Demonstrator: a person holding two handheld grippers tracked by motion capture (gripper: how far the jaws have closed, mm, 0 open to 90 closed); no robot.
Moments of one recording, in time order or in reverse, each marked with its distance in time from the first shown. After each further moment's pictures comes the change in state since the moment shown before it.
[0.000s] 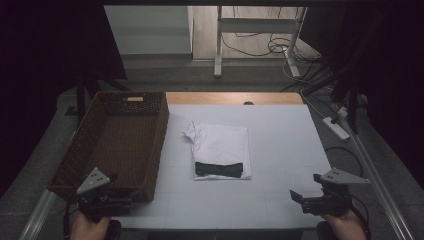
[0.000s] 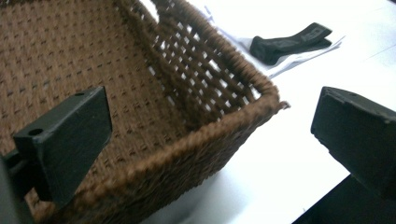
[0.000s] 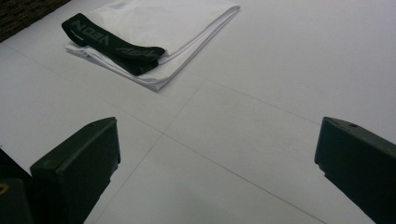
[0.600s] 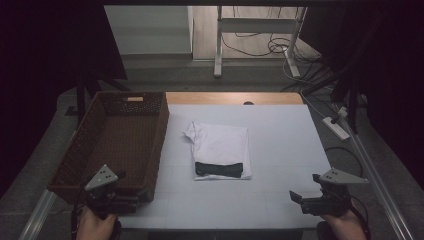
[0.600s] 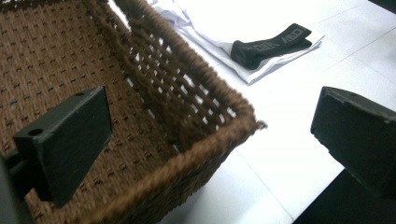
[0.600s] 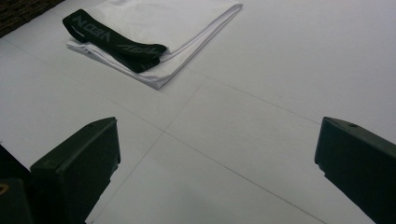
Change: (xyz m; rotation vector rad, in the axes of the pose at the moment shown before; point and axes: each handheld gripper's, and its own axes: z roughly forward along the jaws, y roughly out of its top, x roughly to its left) left arm -0.008 0.010 0.013 -0.004 -0.059 0.043; right arm 0.001 0.000 0.001 0.011 0.003 -0.014
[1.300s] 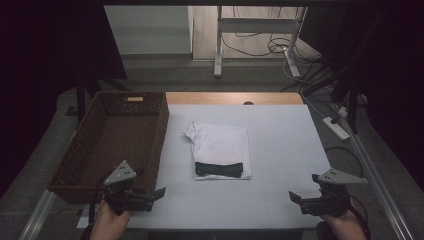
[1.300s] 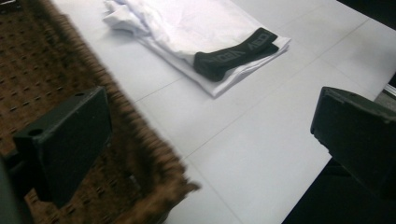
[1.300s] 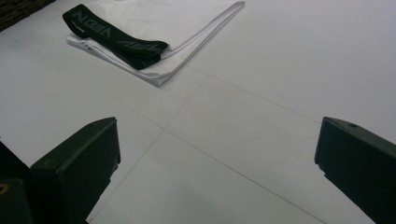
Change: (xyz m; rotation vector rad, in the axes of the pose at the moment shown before) left arm -0.023 0.019 0.022 0.020 -0.089 0.041; right arm 0.001 0.000 0.001 0.011 0.002 -0.013
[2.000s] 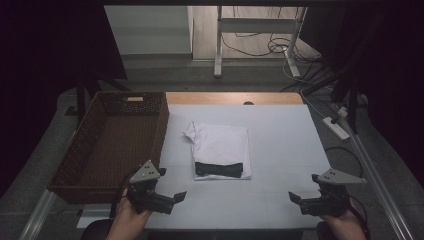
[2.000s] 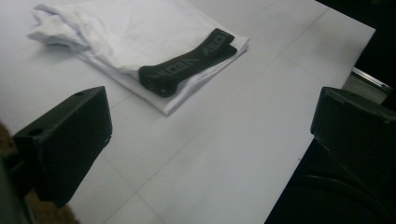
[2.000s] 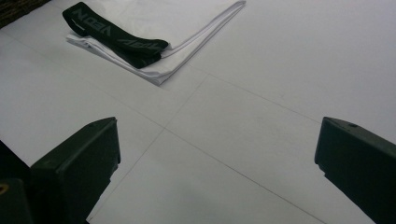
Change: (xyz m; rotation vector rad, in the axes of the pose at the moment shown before) left arm -0.031 0.020 0.036 0.038 -0.119 0.080; right arm 0.001 0.000 0.000 0.002 -0.003 -0.007
